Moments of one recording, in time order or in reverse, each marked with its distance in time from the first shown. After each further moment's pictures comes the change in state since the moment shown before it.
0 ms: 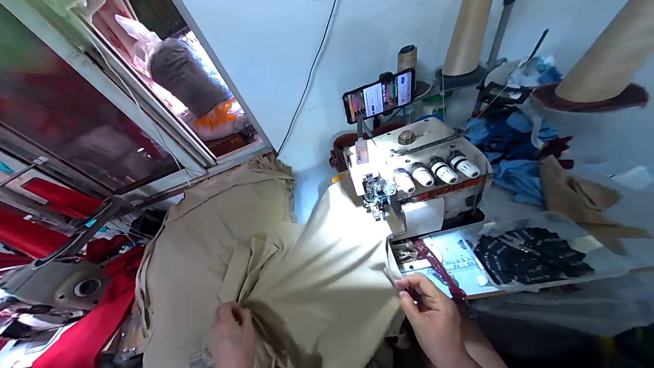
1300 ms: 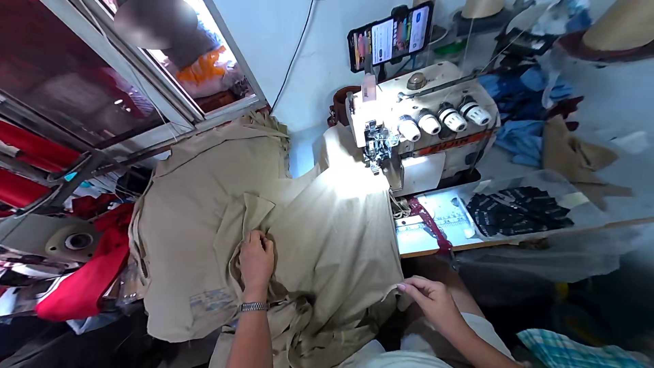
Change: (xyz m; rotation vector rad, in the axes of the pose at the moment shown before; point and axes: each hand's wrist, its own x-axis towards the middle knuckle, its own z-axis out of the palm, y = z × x) left_hand 0.027 -0.011 0.075 0.043 -0.140 0.105; right_hand -0.072 0.066 -0.067 -0.142 -0.438 0.346
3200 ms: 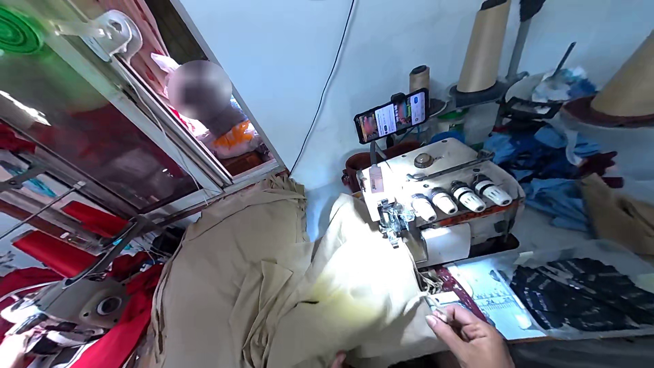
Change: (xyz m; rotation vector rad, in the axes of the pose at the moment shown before) left_hand -0.098 0.104 -0.035 -0.260 0.292 0.308; right_hand 0.072 -0.105 -0.008 0.328 0.257 -0.092
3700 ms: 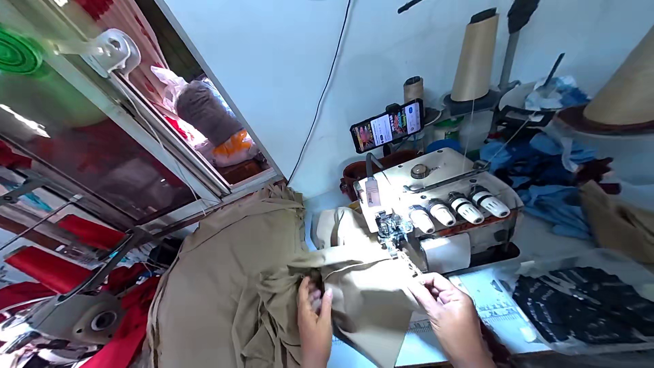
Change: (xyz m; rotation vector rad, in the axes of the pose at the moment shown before) left_hand 0.090 -0.032 0.069 -0.532 -0.158 -0.410; right_hand 0.057 -0.008 0.040 0.039 0.213 -0.076
